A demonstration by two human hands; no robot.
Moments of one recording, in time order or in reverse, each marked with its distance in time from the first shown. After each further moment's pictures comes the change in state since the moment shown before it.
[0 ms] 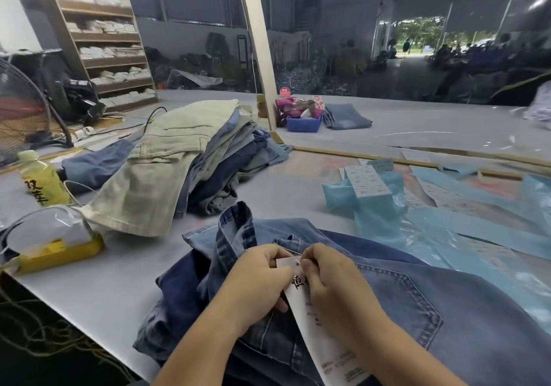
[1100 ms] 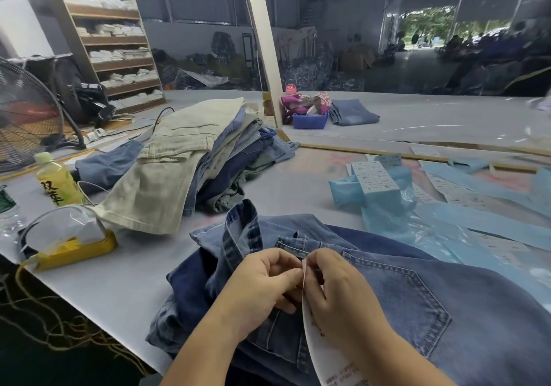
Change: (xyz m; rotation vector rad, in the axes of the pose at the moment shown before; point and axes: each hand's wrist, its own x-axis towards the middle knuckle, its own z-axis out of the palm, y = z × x) left_hand -0.008 -0.016 -0.003 -0.192 -0.074 0.041; right_hand -0.018 0.004 0.015 -0.017 0.147 -0.151
